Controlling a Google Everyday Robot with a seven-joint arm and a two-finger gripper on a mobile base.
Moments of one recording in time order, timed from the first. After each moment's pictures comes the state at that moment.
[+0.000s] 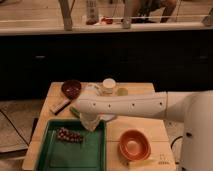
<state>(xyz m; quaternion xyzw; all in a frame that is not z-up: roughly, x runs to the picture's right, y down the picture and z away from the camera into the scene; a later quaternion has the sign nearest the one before) -0.079 0.207 0.746 -0.26 -0.23 -0.51 0.79</state>
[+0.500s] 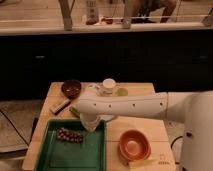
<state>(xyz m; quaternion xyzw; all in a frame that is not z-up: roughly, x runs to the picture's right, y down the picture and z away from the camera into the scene) -0.078 0.209 0.746 -0.26 -0.23 -0.51 0.79</state>
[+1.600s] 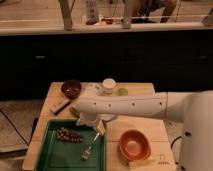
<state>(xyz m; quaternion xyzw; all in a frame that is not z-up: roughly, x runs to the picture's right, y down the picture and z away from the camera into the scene) -0.078 0.209 0.748 -0.27 -0.24 -0.51 0.78</state>
